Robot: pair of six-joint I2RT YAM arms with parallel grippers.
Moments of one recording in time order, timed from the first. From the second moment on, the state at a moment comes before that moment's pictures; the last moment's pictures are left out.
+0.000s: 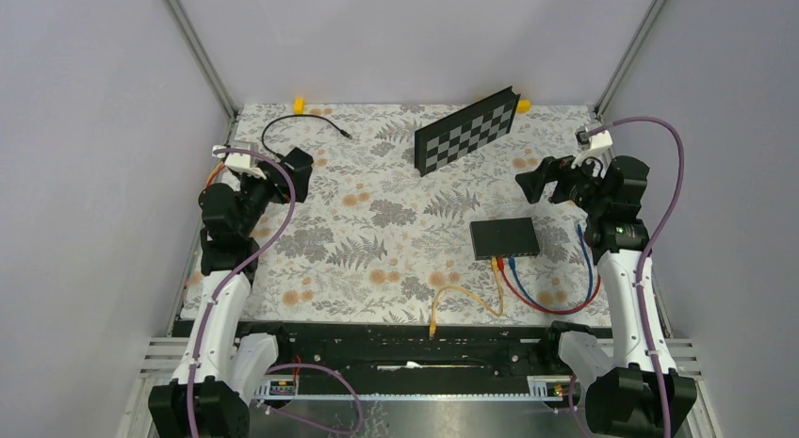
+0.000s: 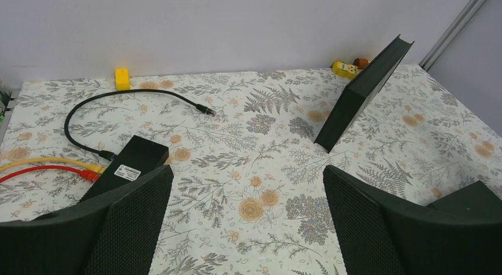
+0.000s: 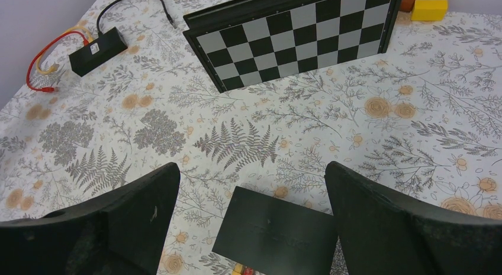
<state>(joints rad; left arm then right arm) 0.08 0.84 0.64 0.22 0.42 -0.18 -0.14 0.95 0.85 -0.19 -0.62 0.07</state>
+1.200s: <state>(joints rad) 0.10 0.89 0.64 0.22 0.43 -0.20 -0.14 1.11 0.98 -0.66 -0.56 -0.40</state>
